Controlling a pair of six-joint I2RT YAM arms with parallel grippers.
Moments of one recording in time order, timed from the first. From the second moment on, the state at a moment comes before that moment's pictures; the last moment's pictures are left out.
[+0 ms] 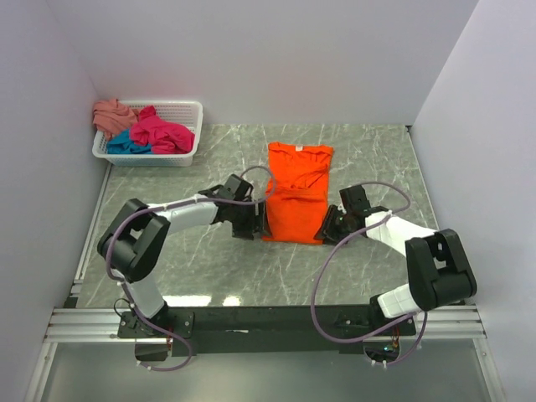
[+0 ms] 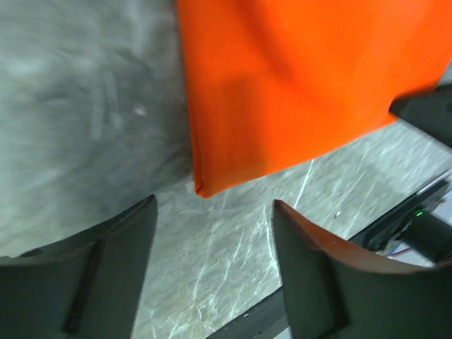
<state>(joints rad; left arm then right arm) -0.62 1.73 1.02 -0.29 0.32 -0.68 0.26 1.43 0.66 -0.32 -0.26 0.69</state>
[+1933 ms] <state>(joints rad) -0.65 1.75 1.51 -0.43 -0.03 -0.67 0.25 1.38 1.13 -0.57 -0.10 0.68</state>
